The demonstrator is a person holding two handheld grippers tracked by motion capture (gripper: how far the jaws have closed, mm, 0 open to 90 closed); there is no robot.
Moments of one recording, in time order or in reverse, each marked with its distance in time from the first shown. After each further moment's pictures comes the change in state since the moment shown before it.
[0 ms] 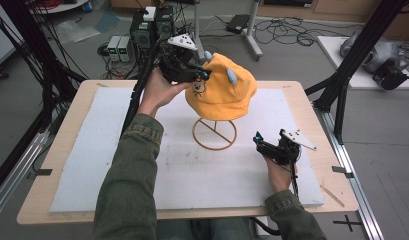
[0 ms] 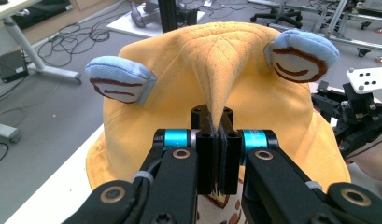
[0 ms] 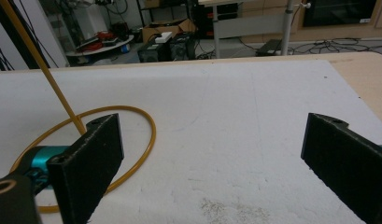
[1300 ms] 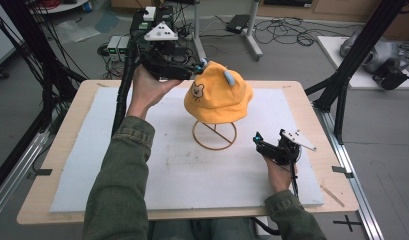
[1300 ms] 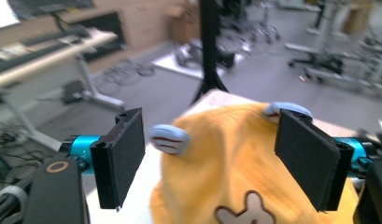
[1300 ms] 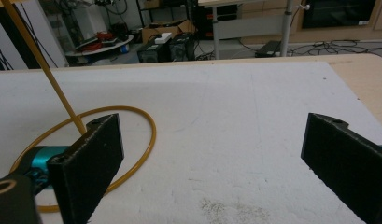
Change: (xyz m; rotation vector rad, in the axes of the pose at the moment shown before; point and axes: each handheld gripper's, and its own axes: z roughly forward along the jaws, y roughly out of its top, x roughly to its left) left arm -0.003 -0.002 -0.051 -0.205 0.220 -0.032; right arm 0.001 0.000 -0.001 -0.005 -0.003 -0.011
